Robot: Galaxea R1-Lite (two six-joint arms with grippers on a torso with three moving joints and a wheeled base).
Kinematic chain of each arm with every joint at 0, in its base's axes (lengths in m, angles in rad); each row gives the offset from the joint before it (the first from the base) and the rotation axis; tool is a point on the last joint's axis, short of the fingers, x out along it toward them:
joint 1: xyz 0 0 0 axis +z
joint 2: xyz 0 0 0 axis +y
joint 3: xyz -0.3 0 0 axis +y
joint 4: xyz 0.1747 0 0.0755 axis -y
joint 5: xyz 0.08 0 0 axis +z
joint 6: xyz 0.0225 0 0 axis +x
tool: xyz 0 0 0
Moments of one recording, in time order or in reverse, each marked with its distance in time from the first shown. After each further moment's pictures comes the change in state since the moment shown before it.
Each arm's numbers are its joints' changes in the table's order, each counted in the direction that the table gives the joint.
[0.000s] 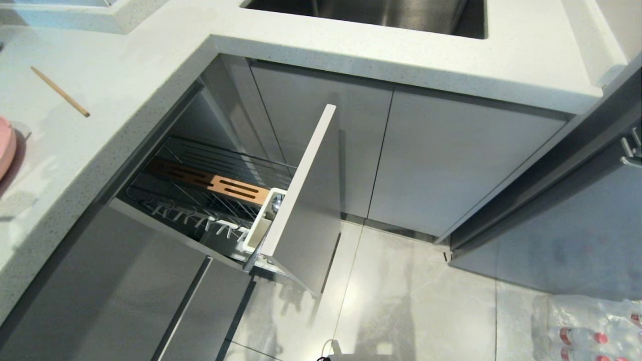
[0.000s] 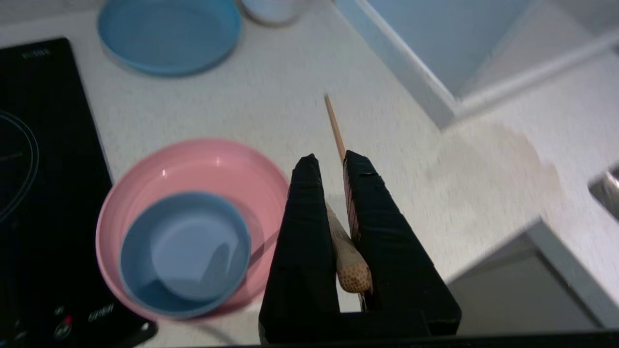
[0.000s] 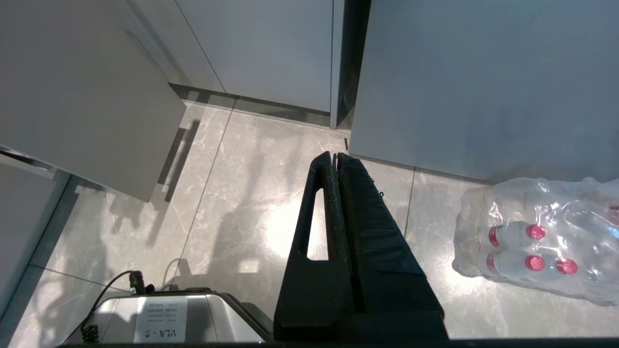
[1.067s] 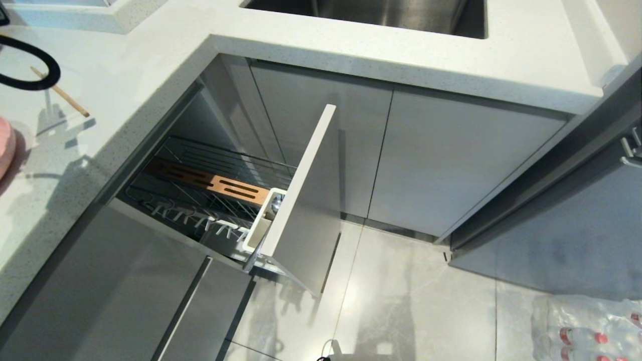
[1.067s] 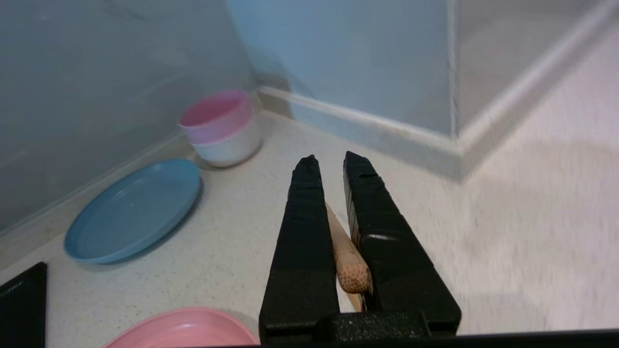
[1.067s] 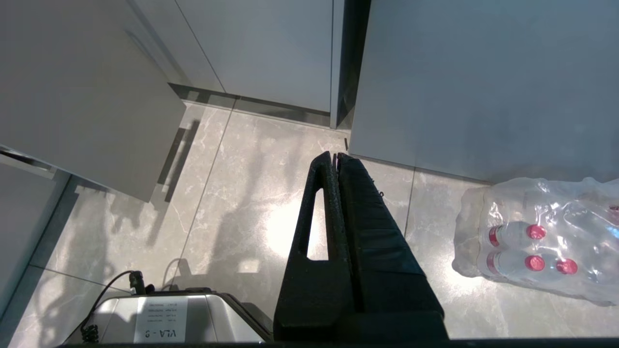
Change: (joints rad) left arm 0.046 0.210 0.662 1.386 -0.142 0.743; right arm 0.000 0.000 0.000 0.000 0.000 0.000
